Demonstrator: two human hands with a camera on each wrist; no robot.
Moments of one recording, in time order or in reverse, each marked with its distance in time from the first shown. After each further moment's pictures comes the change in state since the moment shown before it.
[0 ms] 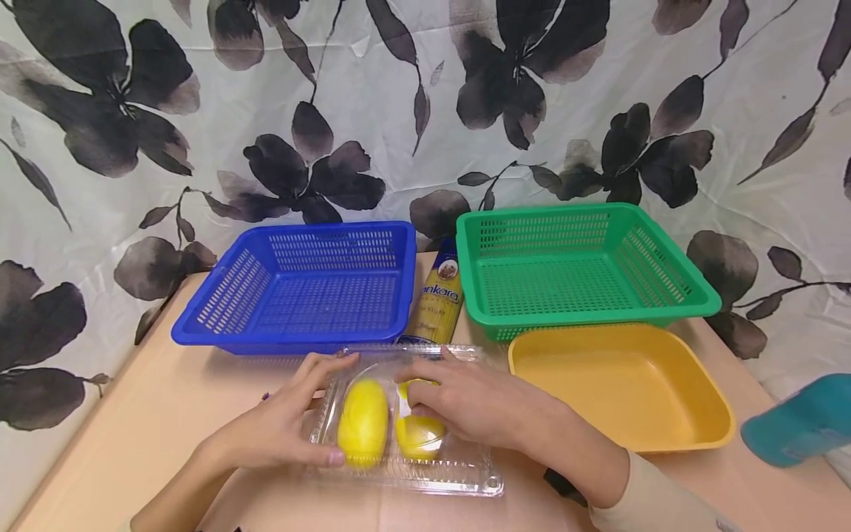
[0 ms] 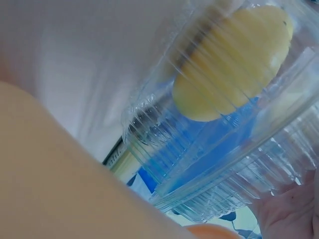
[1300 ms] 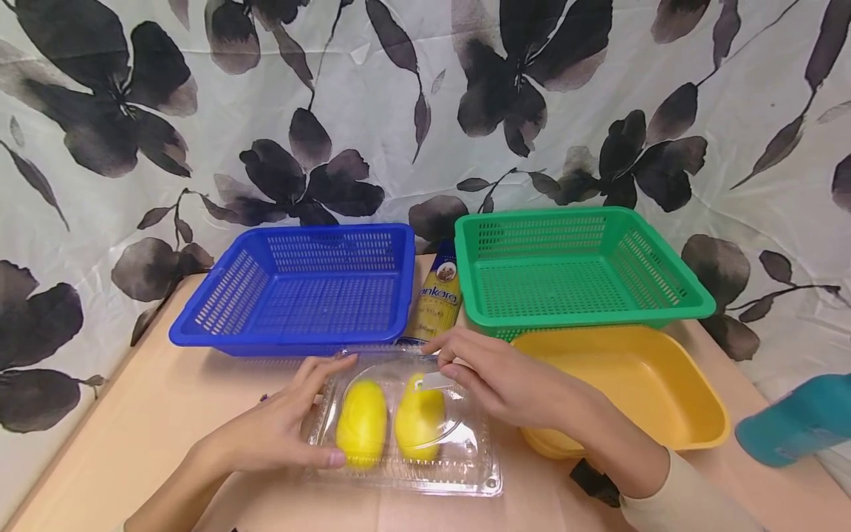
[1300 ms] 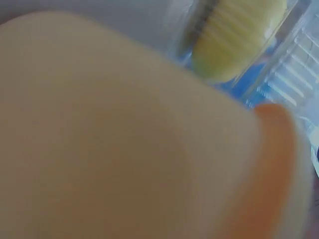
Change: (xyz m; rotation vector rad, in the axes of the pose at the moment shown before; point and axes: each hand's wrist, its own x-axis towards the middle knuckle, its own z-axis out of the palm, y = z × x) left_hand -0.003 0.006 -0.002 0.137 -0.016 -0.059; right_hand -0.025 0.020 -0.020 0.344 0.209 0.091
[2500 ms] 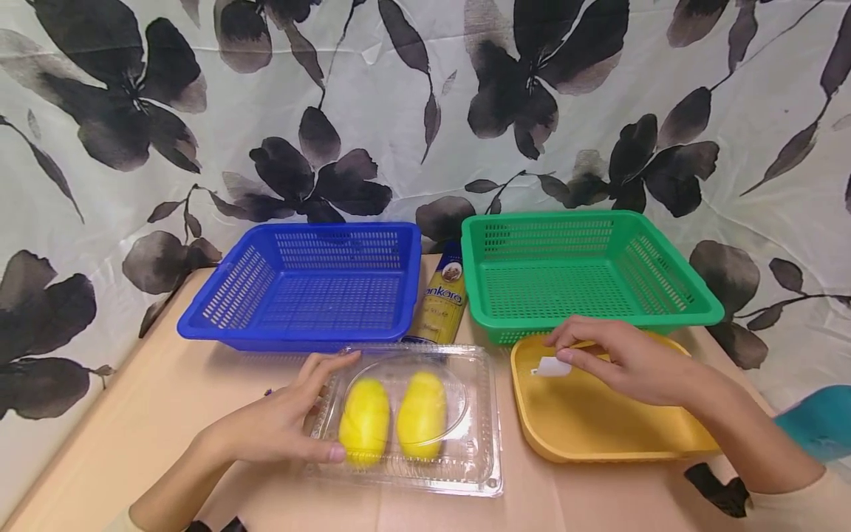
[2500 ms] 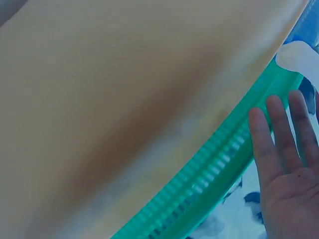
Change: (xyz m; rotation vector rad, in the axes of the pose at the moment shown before) left_hand 0.000 -0.004 -0.003 -0.041 -0.065 -0.014; right_hand -0.080 0.058 -0.074 -0.076 -0.035 0.210
